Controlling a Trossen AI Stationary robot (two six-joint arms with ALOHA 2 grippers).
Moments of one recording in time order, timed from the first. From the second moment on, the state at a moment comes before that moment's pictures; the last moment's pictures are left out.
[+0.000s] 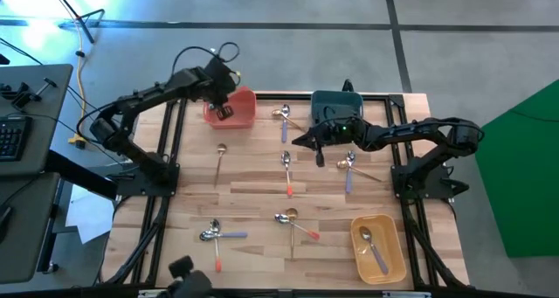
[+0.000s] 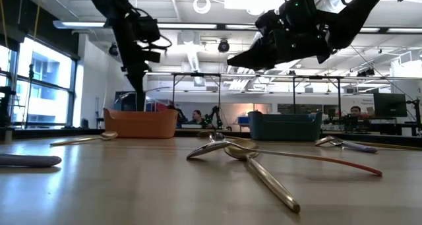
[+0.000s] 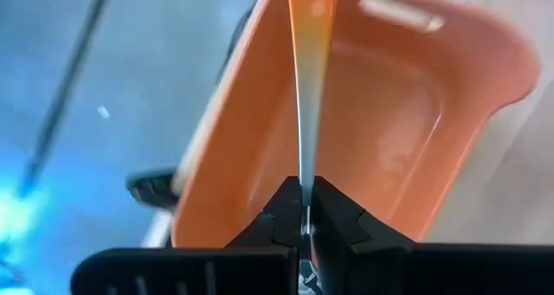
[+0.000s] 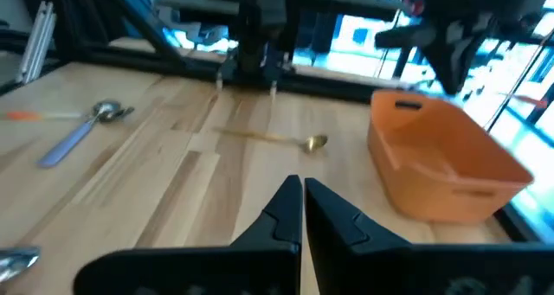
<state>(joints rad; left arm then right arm) 0.83 1.52 1.16 -0.75 -0.13 0.39 -0.34 1.51 0.65 0.62 -0.39 -0.24</state>
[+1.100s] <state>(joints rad) 0.87 1.80 1.07 -0.54 -0.07 0.32 -0.34 1.51 0.65 0.59 -0.26 -0.24</state>
